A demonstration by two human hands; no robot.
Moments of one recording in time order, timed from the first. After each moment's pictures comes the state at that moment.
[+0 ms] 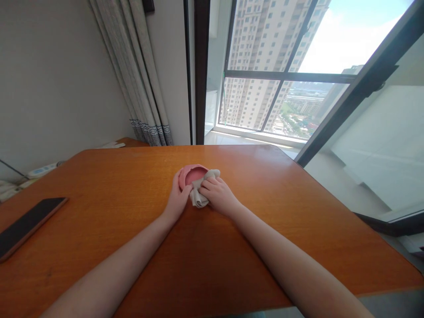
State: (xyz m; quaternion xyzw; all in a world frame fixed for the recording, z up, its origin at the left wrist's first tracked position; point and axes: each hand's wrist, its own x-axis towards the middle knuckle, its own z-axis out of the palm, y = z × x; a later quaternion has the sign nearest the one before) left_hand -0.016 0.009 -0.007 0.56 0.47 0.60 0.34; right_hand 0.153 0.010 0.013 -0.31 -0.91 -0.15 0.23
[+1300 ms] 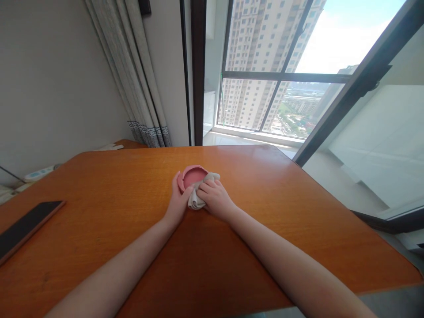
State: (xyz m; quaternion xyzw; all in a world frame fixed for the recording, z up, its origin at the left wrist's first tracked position) left_hand -0.011 0.007 -0.016 0.51 0.48 0.60 0.38; right_hand 0.147 0.006 0.007 -0.33 -0.91 -0.15 0.23
